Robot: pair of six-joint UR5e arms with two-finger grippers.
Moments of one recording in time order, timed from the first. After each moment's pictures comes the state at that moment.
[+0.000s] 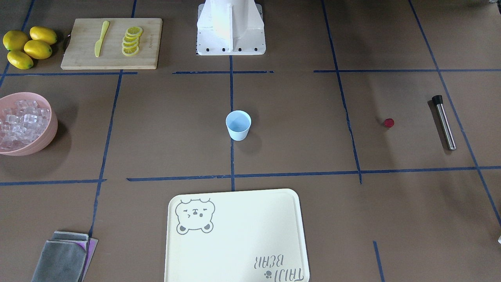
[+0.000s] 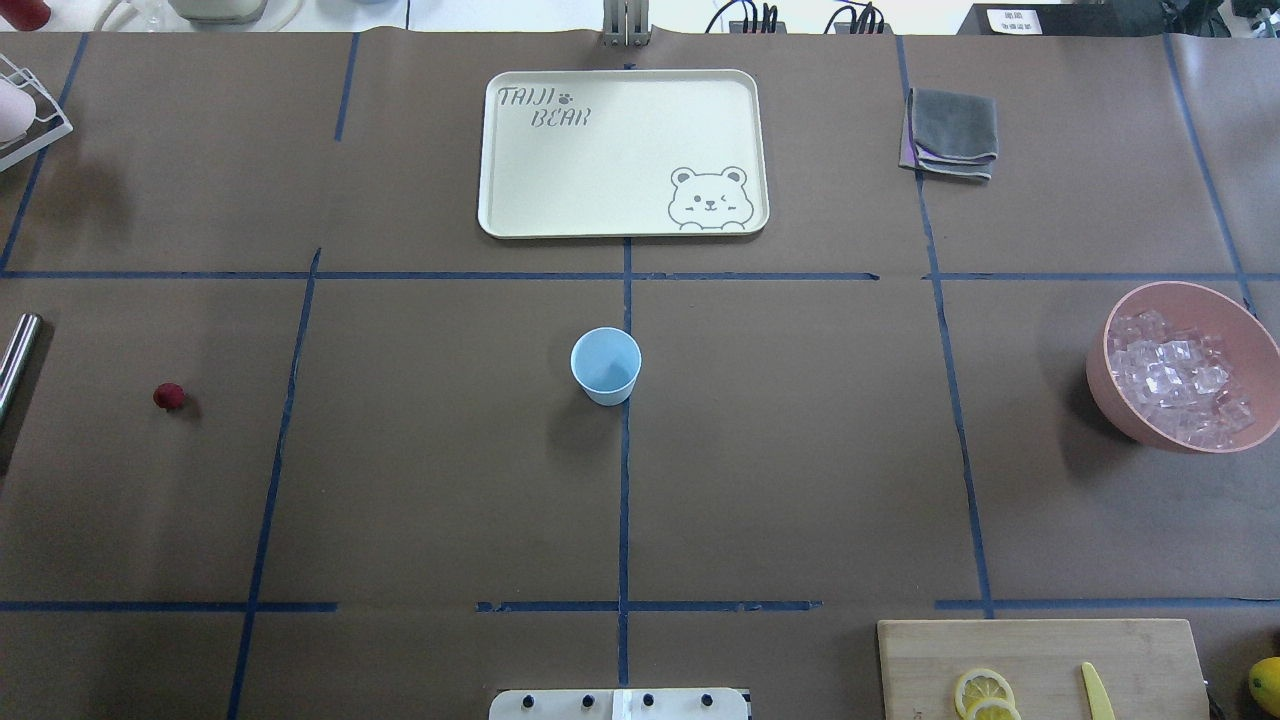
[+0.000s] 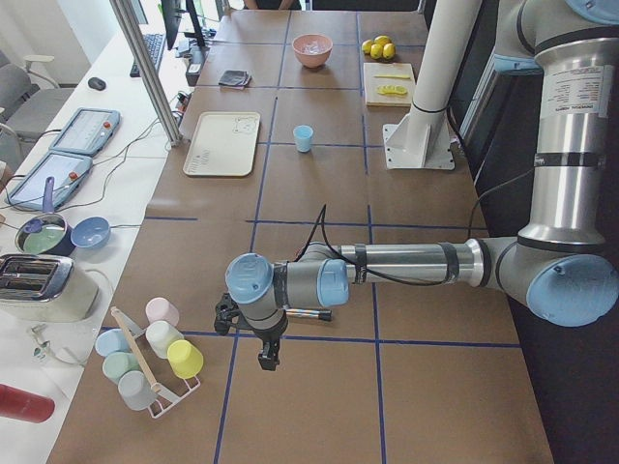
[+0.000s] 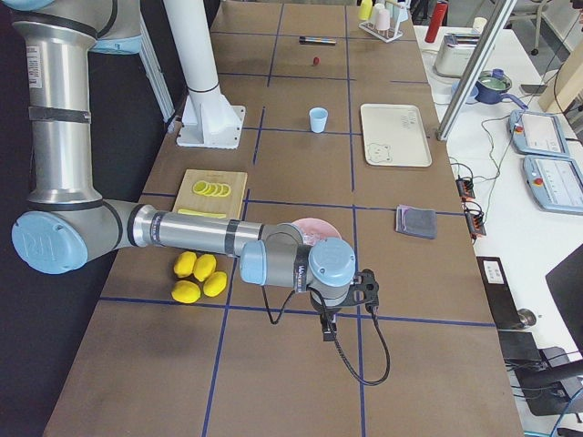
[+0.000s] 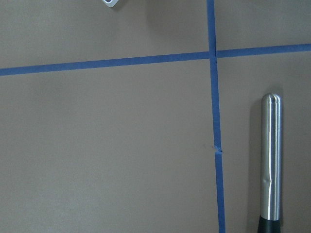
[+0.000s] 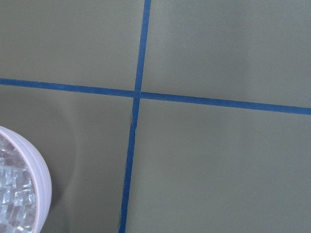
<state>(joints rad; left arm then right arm) -1.59 -1.56 -1.55 -1.51 -2.34 0.17 1.66 -1.60 1.54 -1.53 2.39 -0.16</state>
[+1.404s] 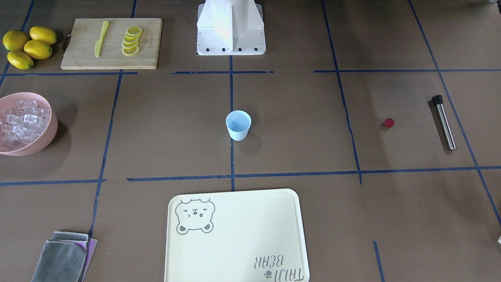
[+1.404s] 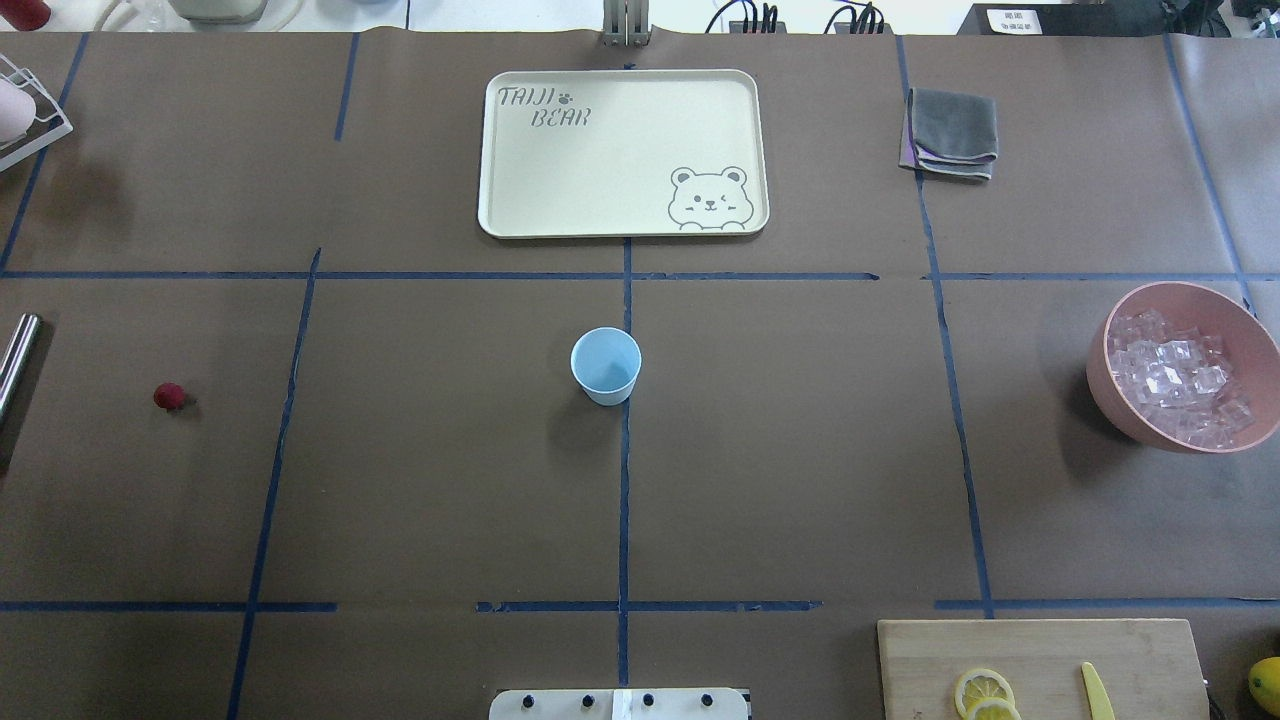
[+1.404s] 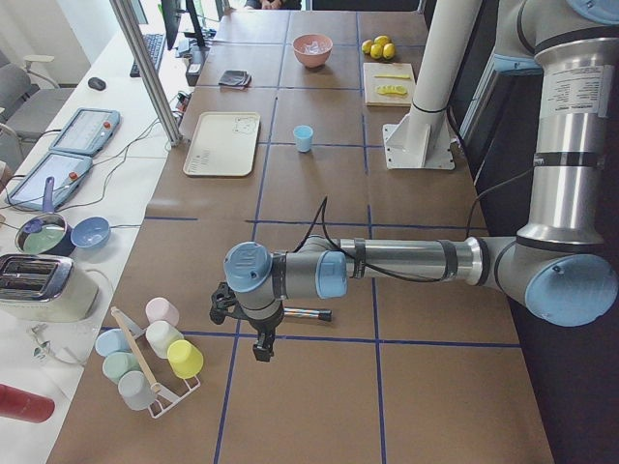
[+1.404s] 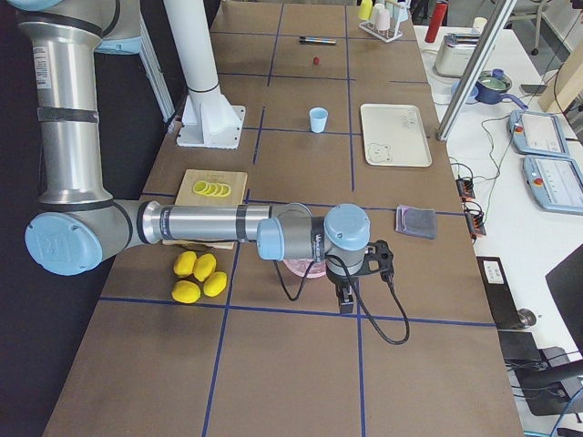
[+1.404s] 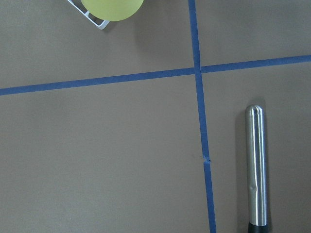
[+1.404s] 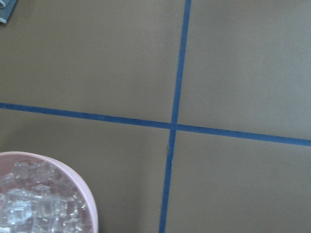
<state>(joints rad) -1.59 -1.56 -1.58 -1.51 -2.34 0.17 1.57 -1.58 1.67 -1.53 2.37 0.01</state>
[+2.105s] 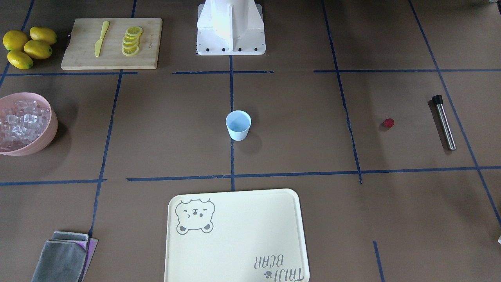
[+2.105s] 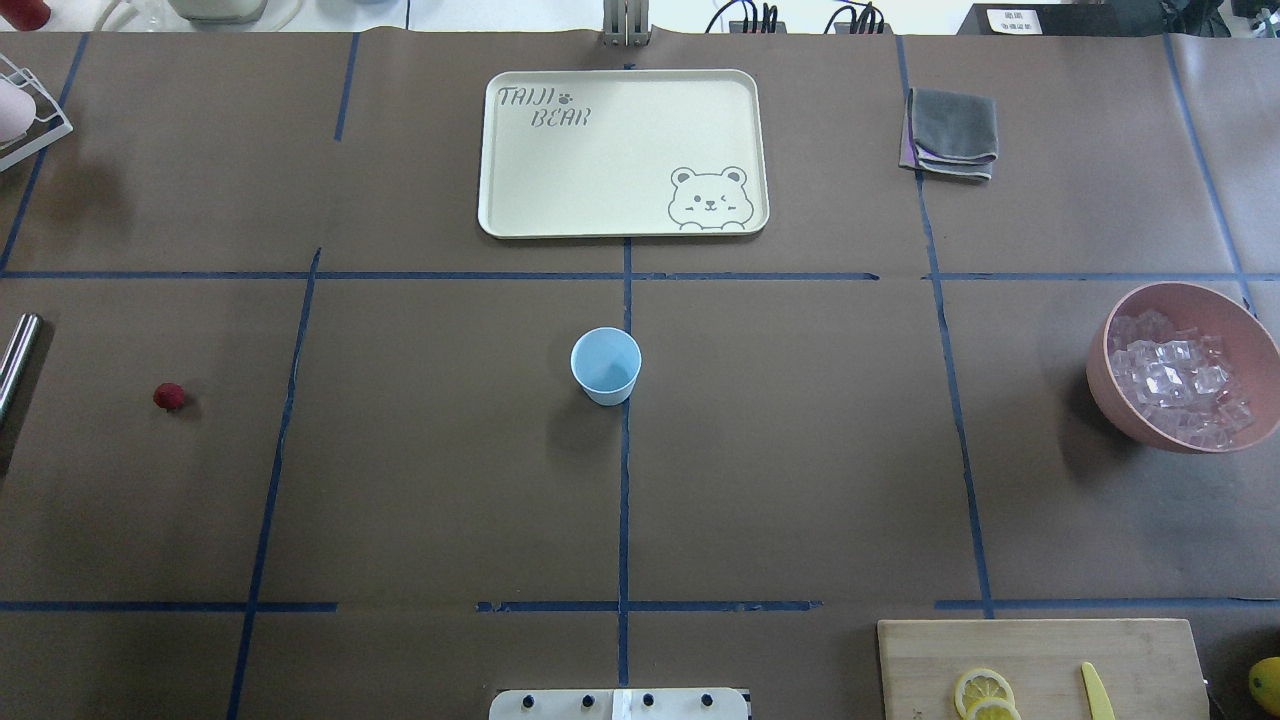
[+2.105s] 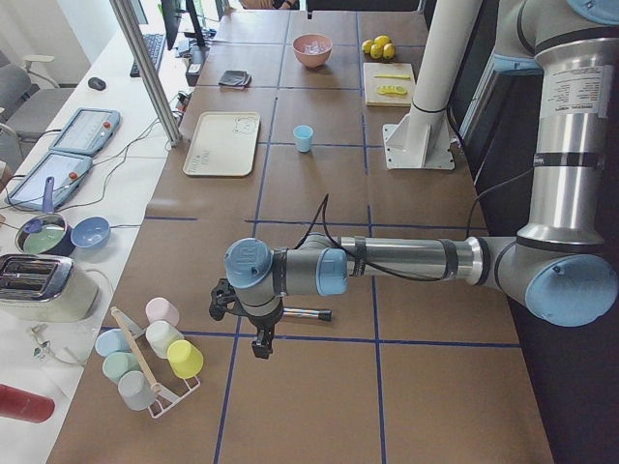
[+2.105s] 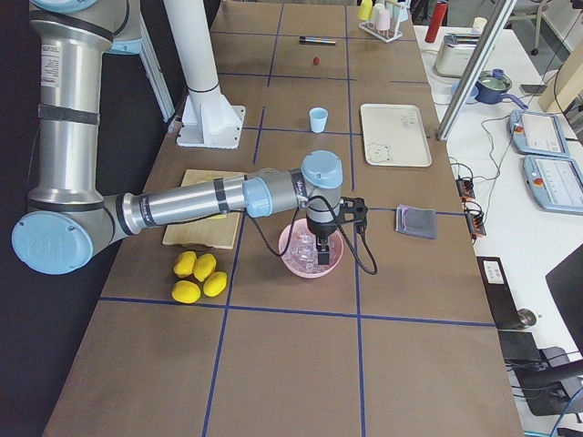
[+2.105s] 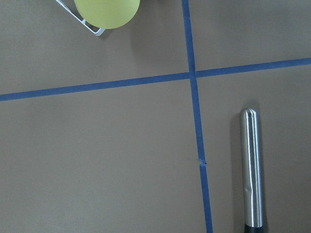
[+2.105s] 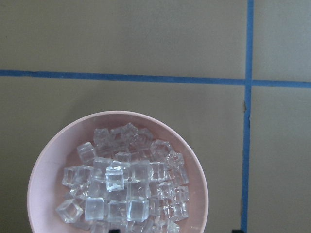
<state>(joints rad) -1.59 -1.56 -1.59 -1.51 -2.35 0.17 1.32 -1.70 1.94 -1.53 2.29 0.34</state>
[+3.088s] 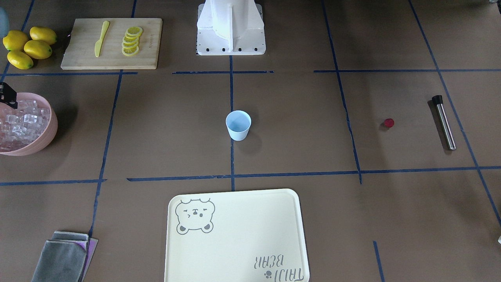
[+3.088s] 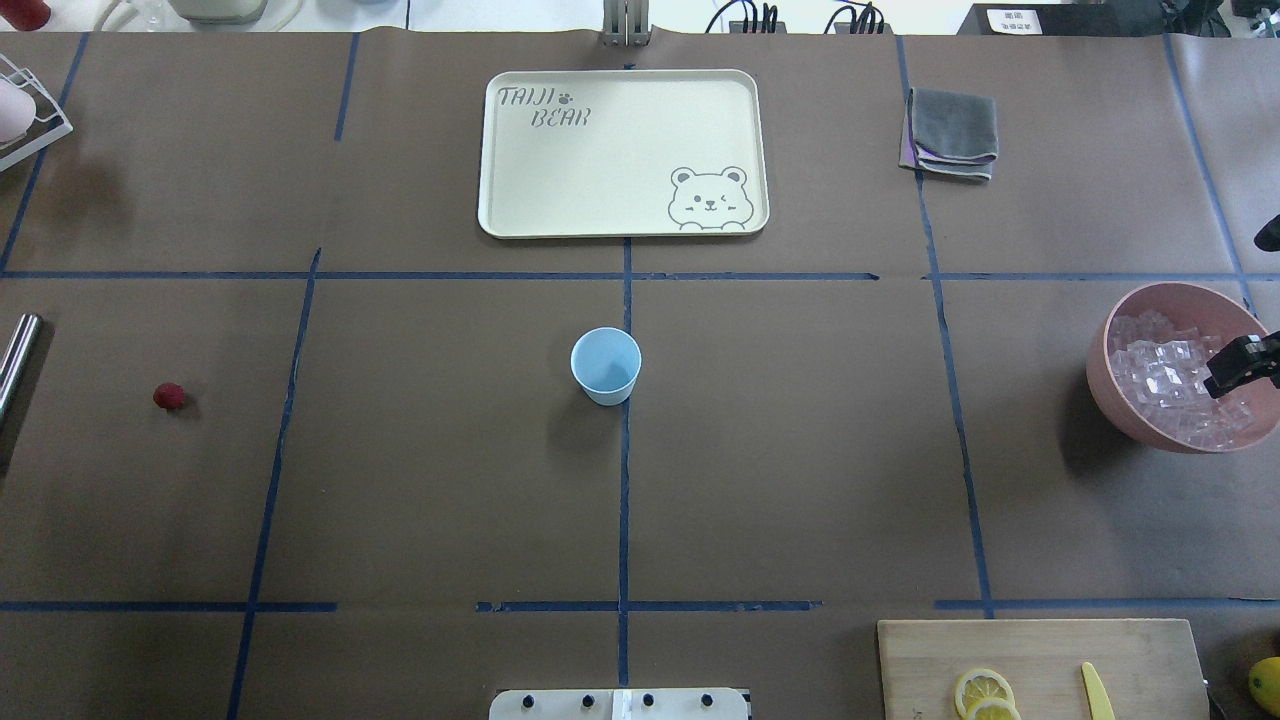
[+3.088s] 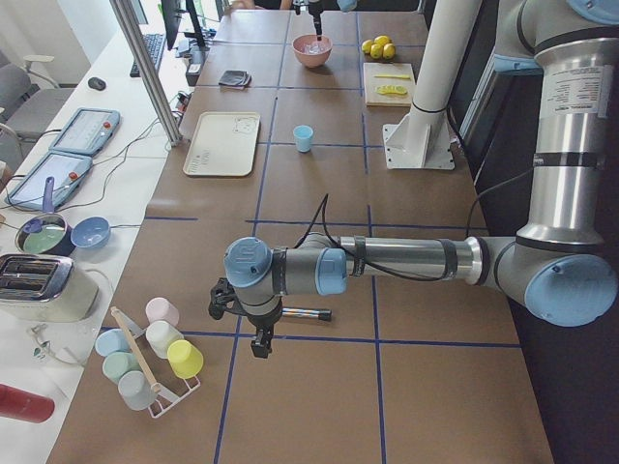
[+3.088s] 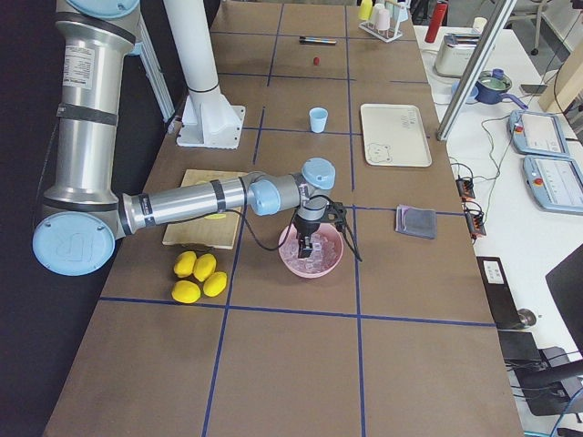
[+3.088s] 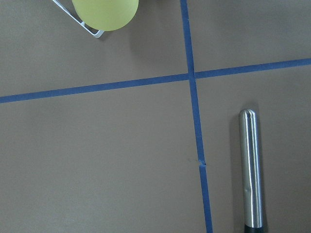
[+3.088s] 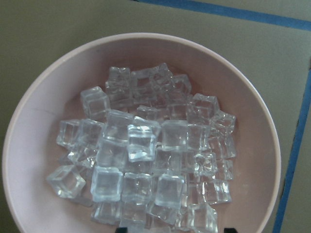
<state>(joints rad) -1.59 -1.56 -1.59 -1.51 -2.34 0.17 1.13 -1.71 1.88 -1.53 2.24 0.35</state>
